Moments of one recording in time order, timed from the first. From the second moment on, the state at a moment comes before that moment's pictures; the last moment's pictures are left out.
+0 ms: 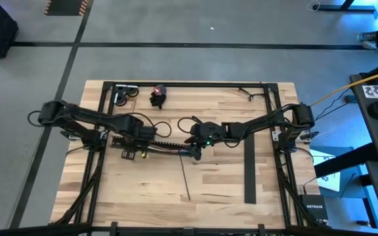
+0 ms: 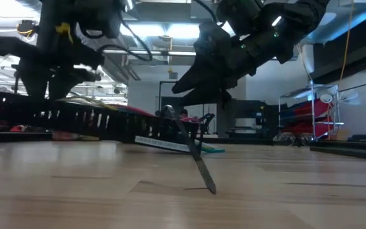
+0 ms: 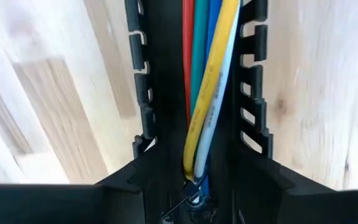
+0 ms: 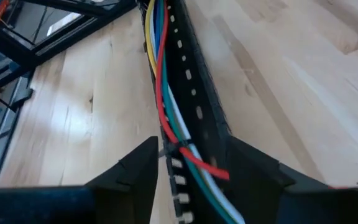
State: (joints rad) left arm -0.04 1.38 0.89 -1.10 -0.07 0.14; right arm 0.01 1.77 0.90 0.30 -0.09 0.49
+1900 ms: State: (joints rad) left arm -0.02 1.39 1.00 -0.84 -0.01 0.15; right arm 0.01 1.77 0.90 0.23 -0.15 0.36
